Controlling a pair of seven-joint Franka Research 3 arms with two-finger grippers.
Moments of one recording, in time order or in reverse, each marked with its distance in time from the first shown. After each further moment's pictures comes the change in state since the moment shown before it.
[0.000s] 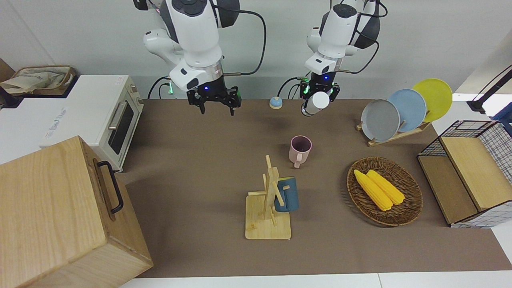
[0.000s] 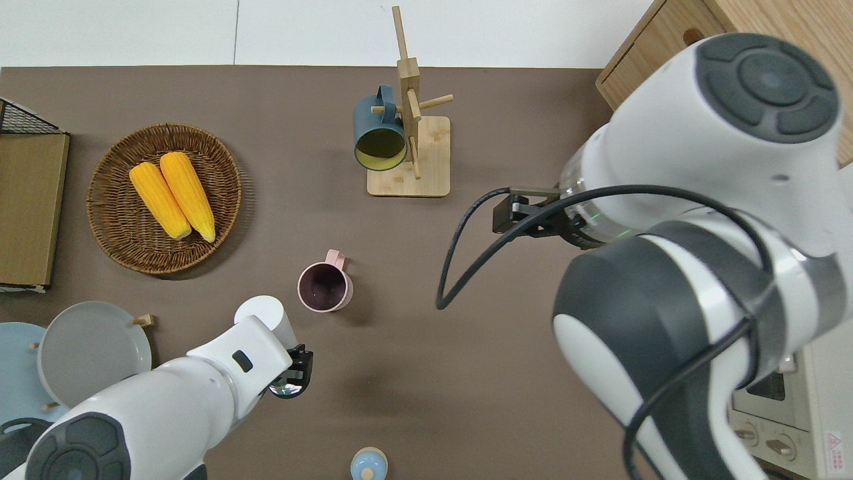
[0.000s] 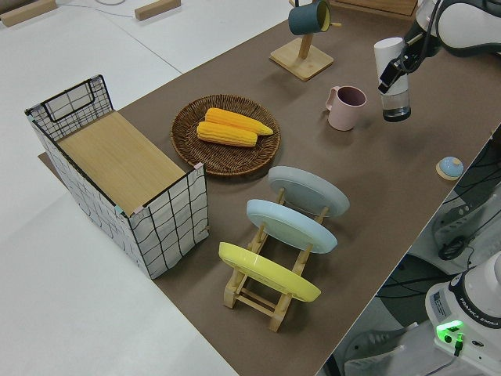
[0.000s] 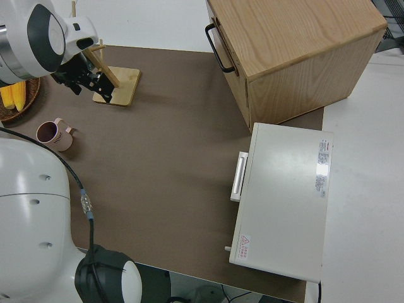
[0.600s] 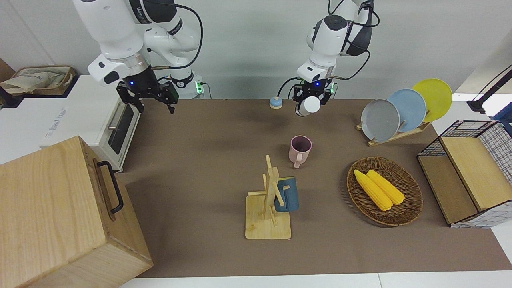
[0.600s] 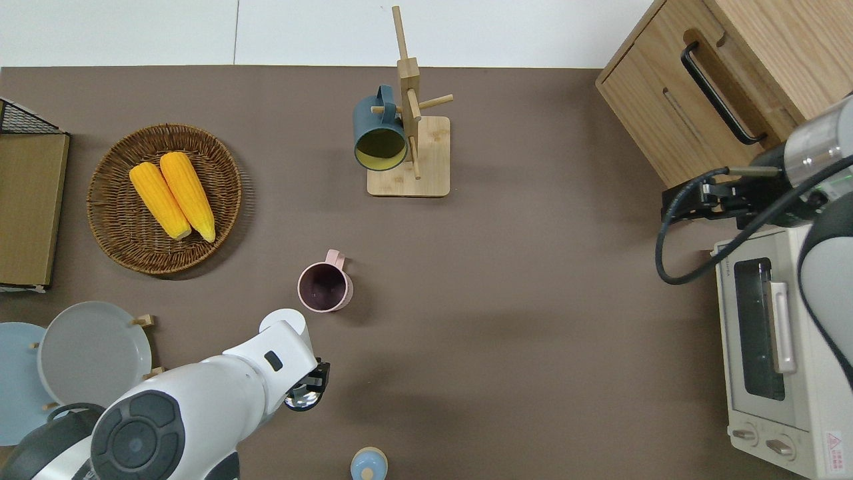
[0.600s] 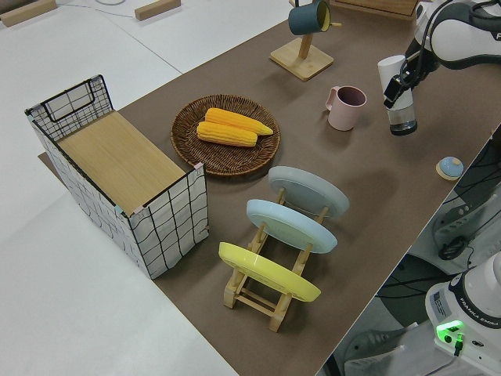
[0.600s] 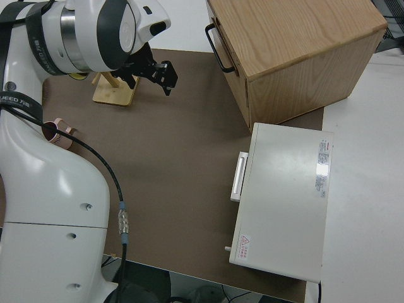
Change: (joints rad) left arm -0.028 0.046 -0.007 -0.039 -0.027 0.003 0.000; right arm -0.274 -0.101 -0.004 -0.066 -0.014 -0.037 -0.335
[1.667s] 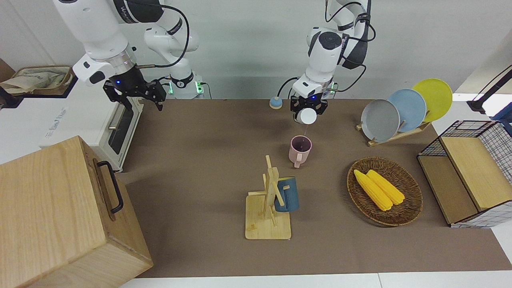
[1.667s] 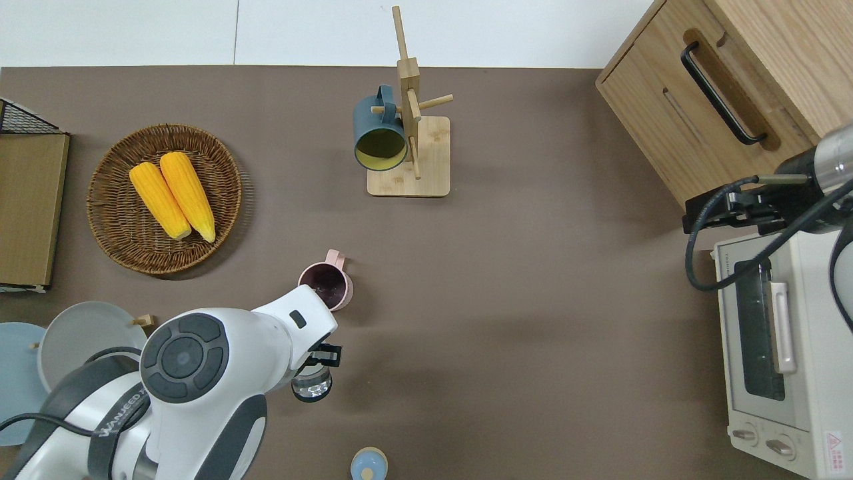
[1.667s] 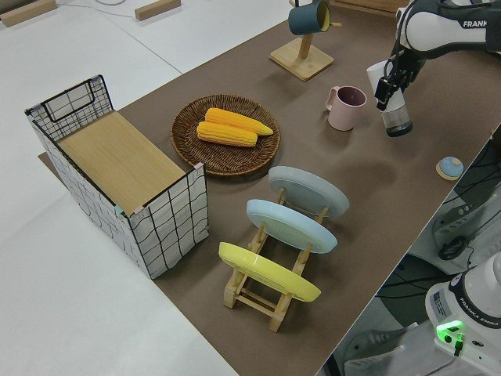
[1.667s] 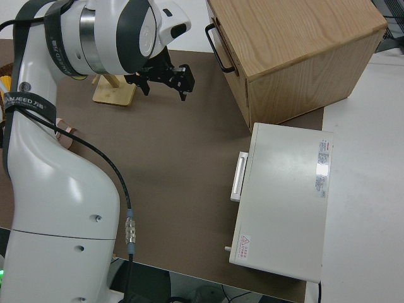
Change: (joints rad) left arm 0.000 0.177 0.003 0.141 -0.021 -0.093 0.000; right arm -0.044 -0.015 0.008 -0.015 -0.003 -0.022 -0.062
